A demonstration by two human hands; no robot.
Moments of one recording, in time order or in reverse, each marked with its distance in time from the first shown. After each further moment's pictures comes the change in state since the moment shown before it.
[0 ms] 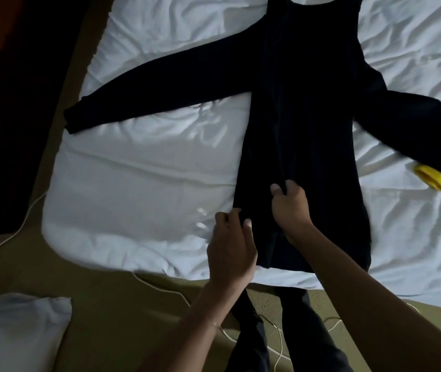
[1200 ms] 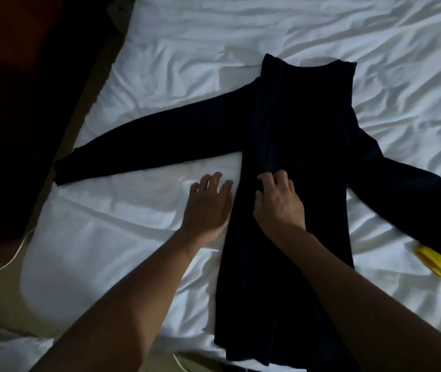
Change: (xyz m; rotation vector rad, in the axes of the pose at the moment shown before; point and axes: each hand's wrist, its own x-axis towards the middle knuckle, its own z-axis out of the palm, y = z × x) left_hand 0.237 0.003 -0.002 0.504 0.112 0.498; right_hand 0.115 -0.091 -0.012 -0.745 0.072 -0.623
